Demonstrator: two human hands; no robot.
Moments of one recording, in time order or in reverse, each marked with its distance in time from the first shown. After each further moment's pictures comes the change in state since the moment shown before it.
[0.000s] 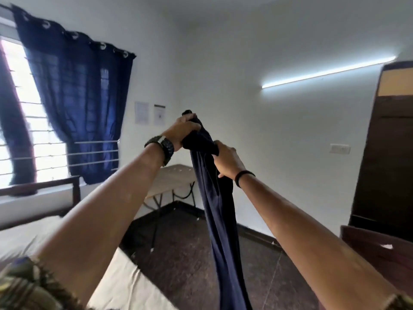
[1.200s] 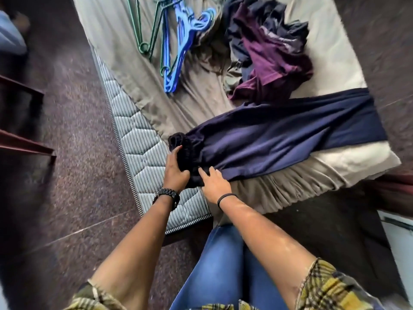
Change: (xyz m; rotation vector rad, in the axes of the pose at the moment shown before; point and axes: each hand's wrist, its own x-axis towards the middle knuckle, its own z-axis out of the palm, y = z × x) left_hand -0.658 -0.527 -0.172 0.409 0.524 -1.187; right_hand -0.593 0.059 0.547 -0.320 -1.557 -0.009
